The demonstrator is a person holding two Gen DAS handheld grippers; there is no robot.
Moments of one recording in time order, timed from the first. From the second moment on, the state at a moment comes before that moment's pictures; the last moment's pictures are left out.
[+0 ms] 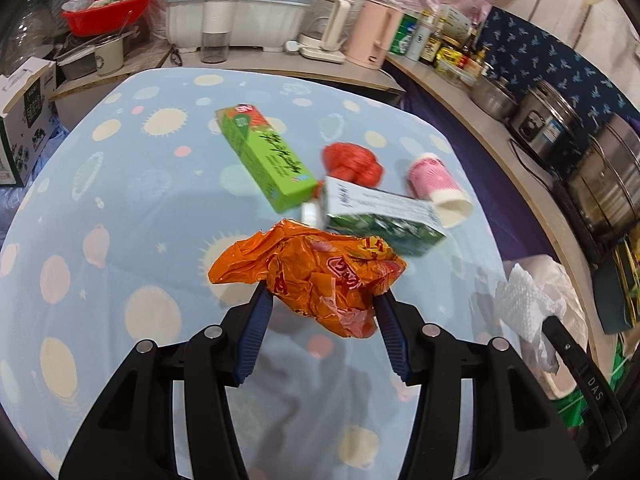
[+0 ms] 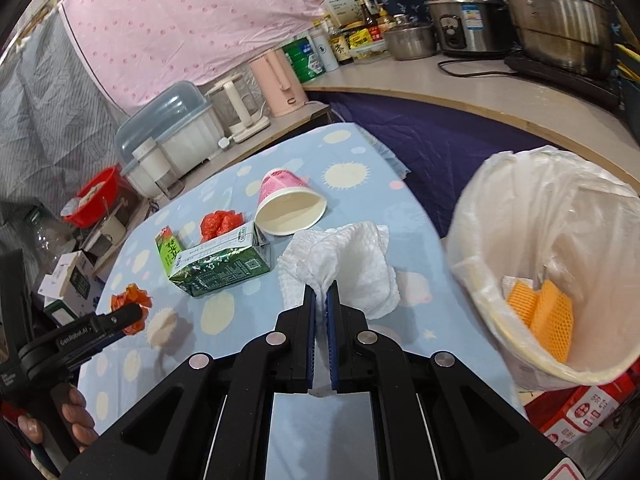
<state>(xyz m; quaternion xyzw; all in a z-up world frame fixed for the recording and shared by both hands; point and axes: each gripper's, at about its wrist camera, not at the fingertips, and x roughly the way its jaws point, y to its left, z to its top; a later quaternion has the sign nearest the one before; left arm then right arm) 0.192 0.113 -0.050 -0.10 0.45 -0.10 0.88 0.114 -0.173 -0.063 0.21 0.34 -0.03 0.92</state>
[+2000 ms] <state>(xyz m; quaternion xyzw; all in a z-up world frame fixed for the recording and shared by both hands) 0.098 -0.199 -0.025 0.10 0.41 -0.28 0.86 -0.012 -0.364 -0.064 0.32 0.26 -0.15 0.90</state>
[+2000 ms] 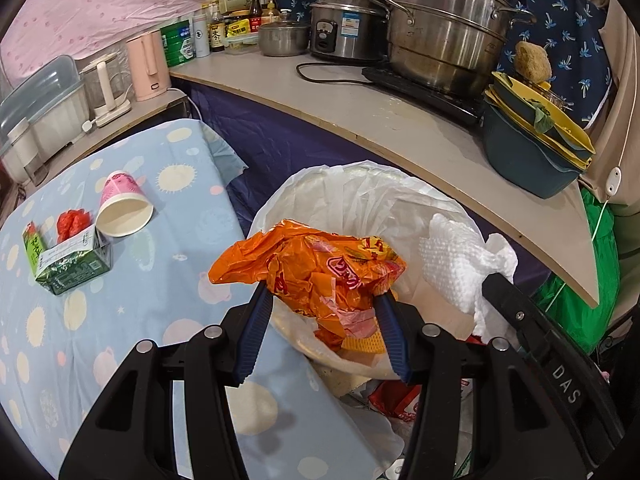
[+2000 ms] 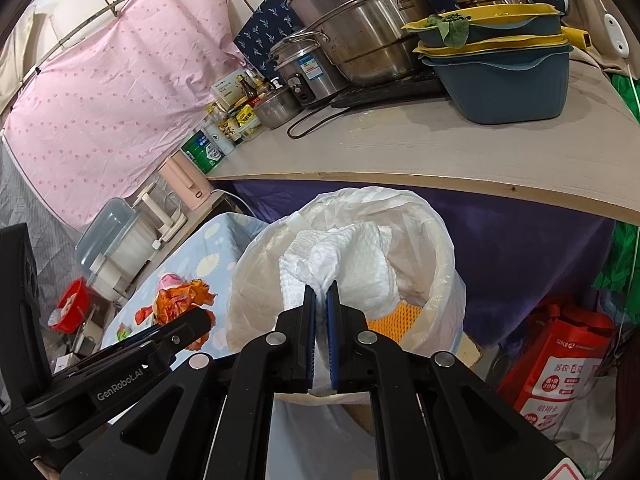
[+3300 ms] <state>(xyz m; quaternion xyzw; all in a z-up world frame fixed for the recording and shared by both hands) 0.132 -0.235 -0.044 0.11 0.42 -0.26 0.86 0.022 -0.388 -0.062 0.31 0.25 -0.18 0.90</state>
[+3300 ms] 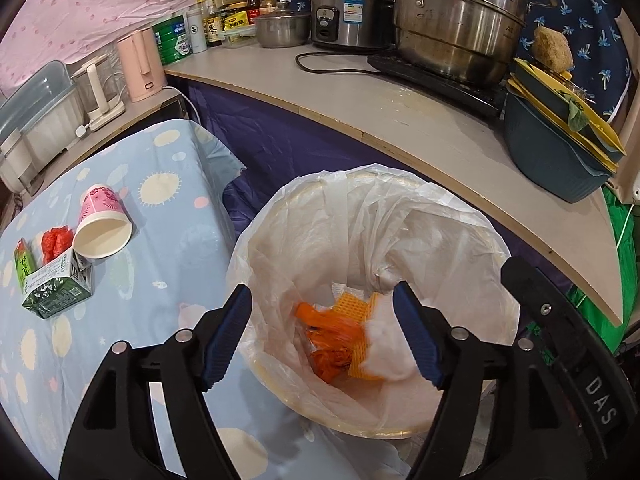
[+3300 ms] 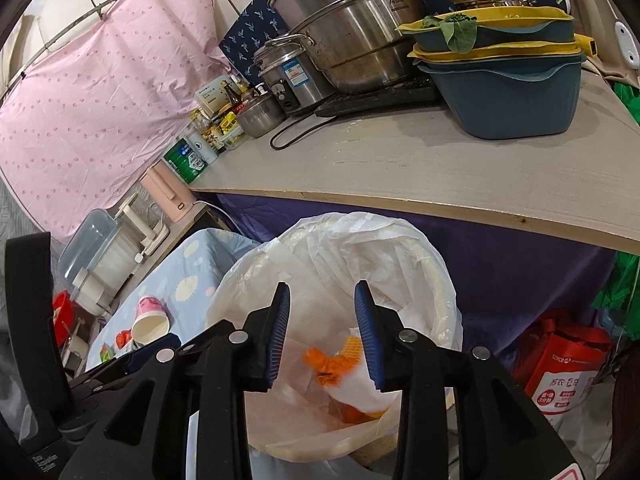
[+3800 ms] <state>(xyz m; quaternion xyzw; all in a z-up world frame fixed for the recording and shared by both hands) 0.133 -0.218 -0.032 0.09 0.42 -0.26 0.87 0.021 -0.372 -0.049 0.30 0.25 -0.17 0.91</state>
